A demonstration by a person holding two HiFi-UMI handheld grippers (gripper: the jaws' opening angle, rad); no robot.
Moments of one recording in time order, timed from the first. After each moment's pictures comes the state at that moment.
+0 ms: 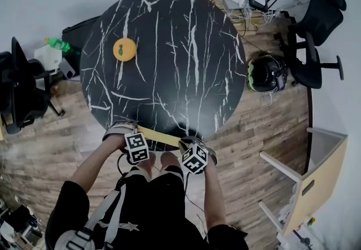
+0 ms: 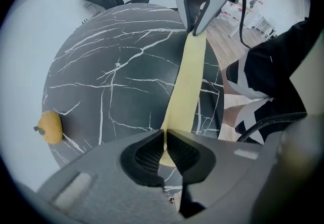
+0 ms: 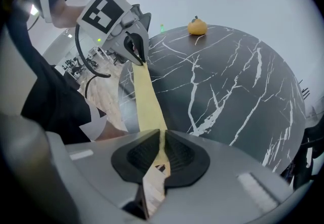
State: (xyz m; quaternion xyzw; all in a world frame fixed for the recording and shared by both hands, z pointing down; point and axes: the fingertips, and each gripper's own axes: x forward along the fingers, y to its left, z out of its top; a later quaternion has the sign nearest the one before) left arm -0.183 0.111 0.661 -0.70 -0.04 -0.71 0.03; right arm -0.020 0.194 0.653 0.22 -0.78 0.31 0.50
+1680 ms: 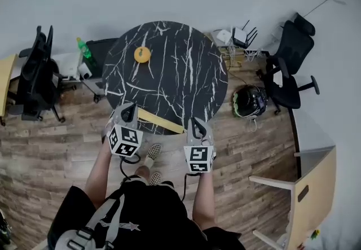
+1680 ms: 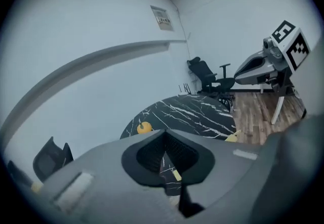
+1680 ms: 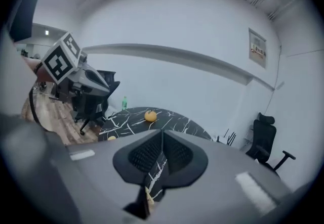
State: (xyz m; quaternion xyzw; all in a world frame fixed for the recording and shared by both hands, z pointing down) left arm -0.204 0.130 0.391 -0.82 0.47 -0.33 0.01; right arm 0.003 0.187 0.382 0.57 -0.78 0.03 0.25
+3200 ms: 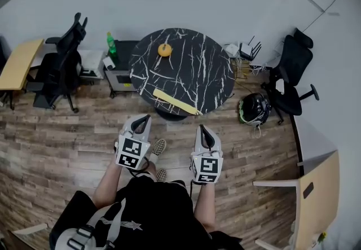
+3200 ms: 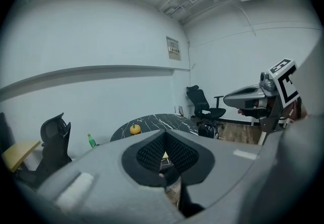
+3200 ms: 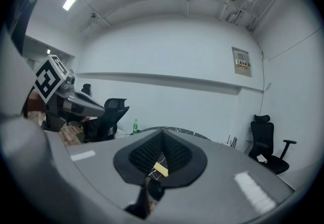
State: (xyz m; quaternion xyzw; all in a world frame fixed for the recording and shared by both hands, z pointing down) left arm -0.236 0.365 0.320 -0.85 0.49 -0.18 -0.04; right arm -0.050 0.393 0.304 0.59 -0.80 -0.01 0.13
